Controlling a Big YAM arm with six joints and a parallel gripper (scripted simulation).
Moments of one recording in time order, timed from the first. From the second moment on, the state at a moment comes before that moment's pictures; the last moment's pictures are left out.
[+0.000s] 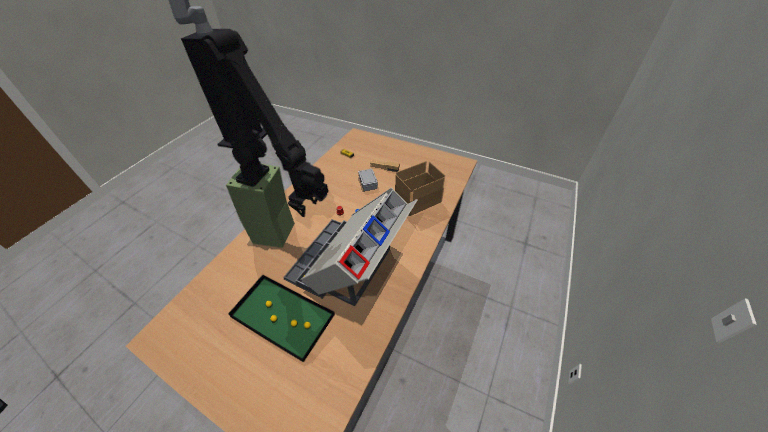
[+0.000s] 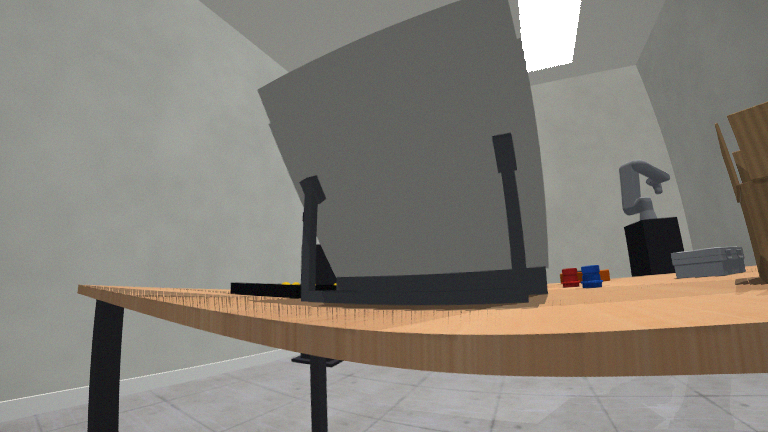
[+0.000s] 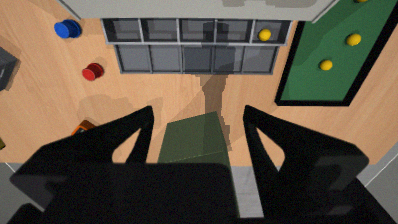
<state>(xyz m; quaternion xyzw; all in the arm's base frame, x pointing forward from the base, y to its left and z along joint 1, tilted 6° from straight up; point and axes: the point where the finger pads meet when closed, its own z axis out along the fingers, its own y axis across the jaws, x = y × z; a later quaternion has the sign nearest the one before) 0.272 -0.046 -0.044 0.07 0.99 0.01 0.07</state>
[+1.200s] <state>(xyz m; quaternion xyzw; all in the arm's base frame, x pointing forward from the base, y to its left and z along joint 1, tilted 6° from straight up) 0.248 -0.190 -0.143 0.09 0.99 0.01 0.05</state>
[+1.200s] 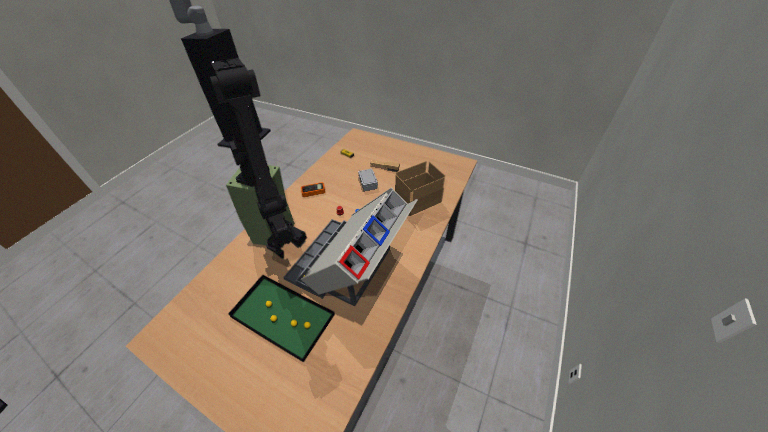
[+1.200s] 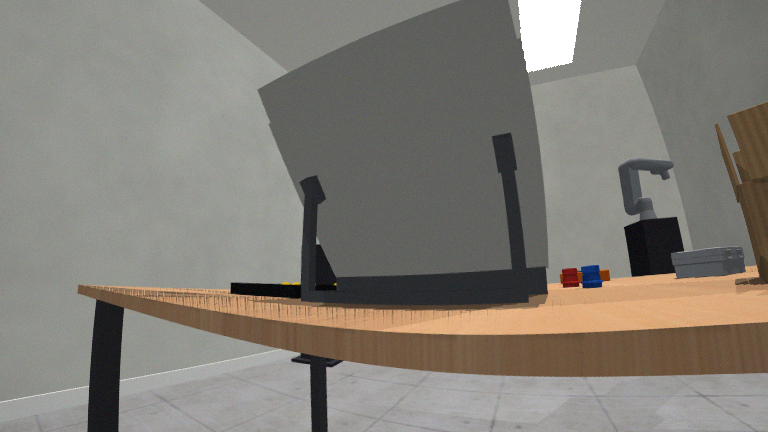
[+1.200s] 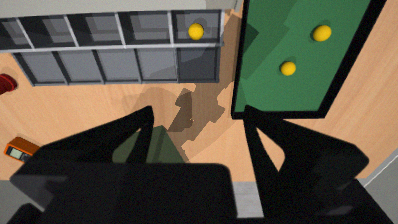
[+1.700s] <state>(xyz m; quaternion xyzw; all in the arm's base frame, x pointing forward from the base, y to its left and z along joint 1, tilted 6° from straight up) 0.214 -0.299 -0.175 0.11 0.99 0.00 0.06</state>
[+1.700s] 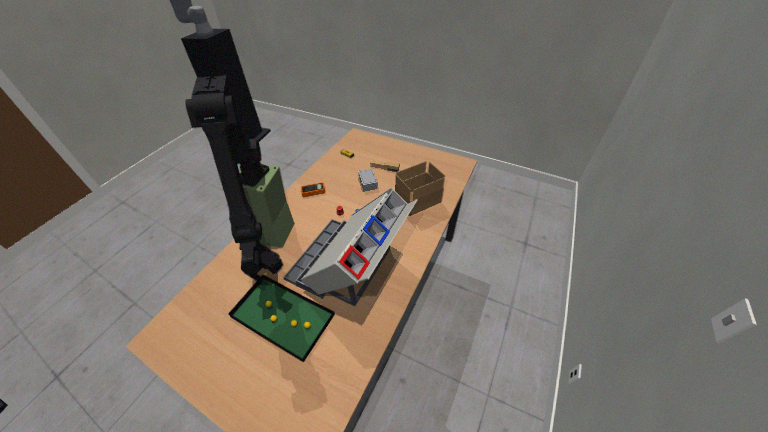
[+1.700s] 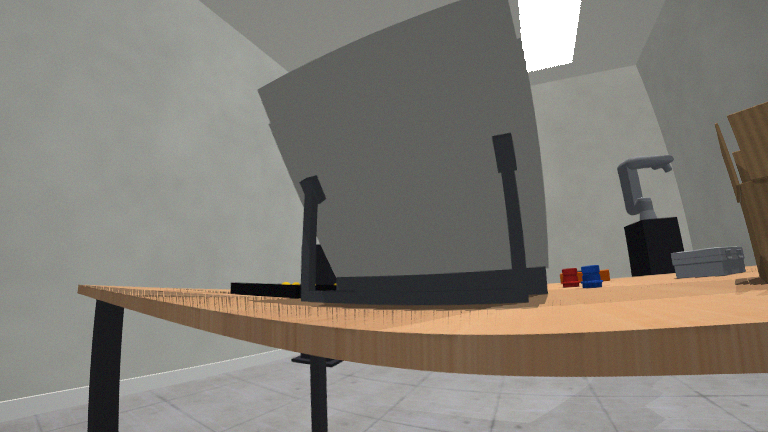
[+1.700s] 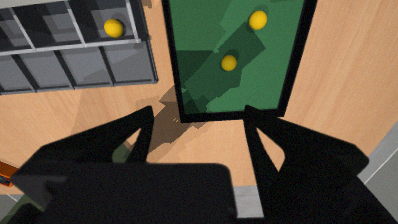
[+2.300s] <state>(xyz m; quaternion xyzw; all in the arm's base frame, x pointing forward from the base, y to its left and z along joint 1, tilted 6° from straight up) 0.200 -0.339 -0.190 0.10 0.99 0.00 0.06</state>
